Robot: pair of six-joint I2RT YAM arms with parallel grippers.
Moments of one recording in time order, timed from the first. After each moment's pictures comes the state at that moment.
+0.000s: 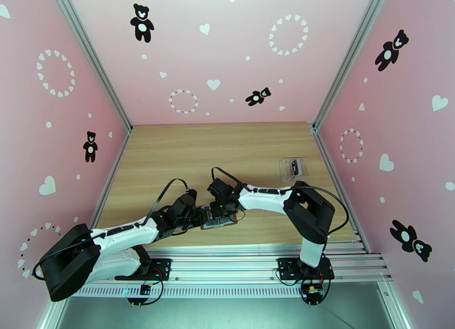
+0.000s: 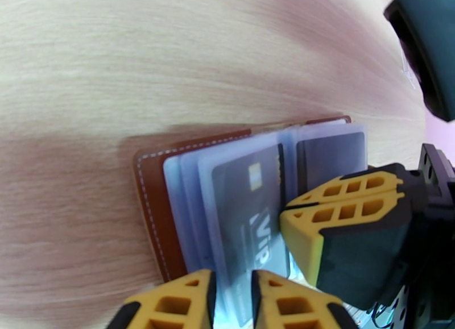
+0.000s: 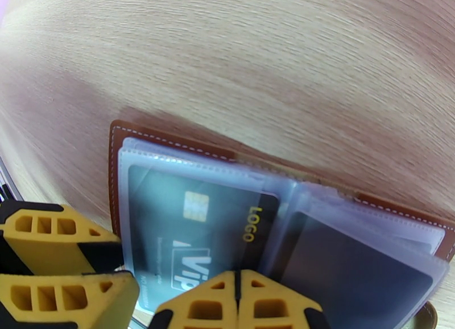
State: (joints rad) left arm -0.81 1.21 0.37 -0.02 0.11 -0.97; right arm 0.98 1.84 1.09 -0.45 -0.16 0.64
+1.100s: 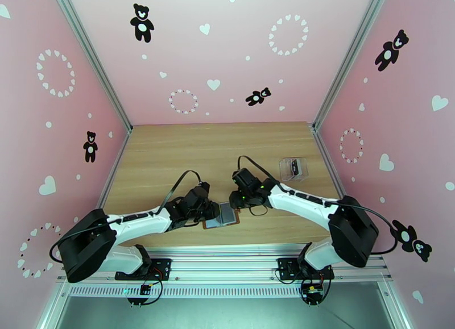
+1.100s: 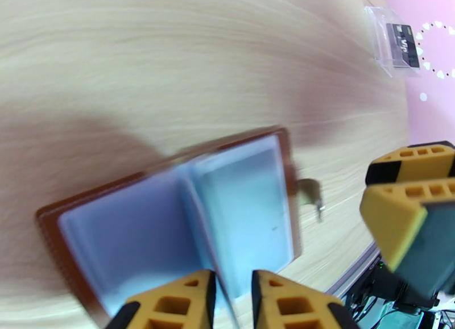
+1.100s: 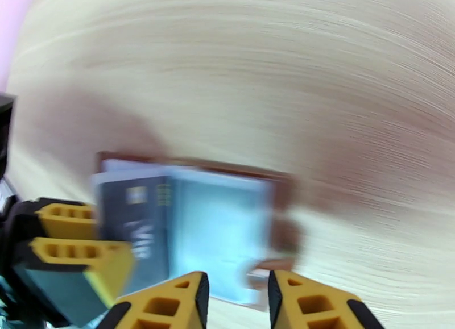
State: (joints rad) left arm -0.87 1.41 0.60 -0.01 0.13 -0.96; right arm 0.77 1.44 0.88 -0.56 -0.06 0.60
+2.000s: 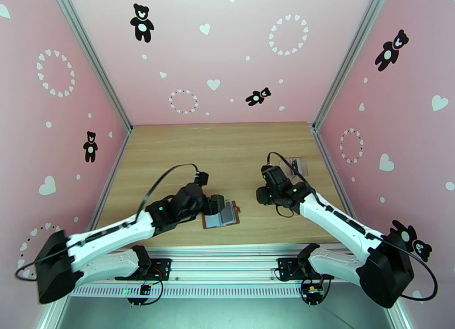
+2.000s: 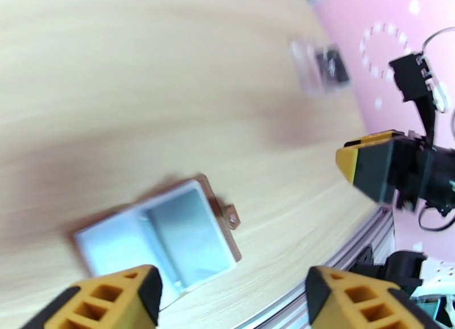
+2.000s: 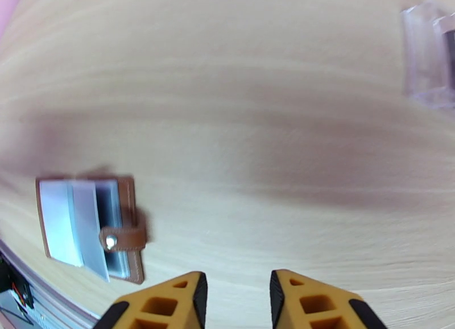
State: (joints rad) left arm -0.94 0.99 0.68 -0.31 -0.12 -0.83; right arm 0.51 1.17 0.86 -0.71 0.10 0.40
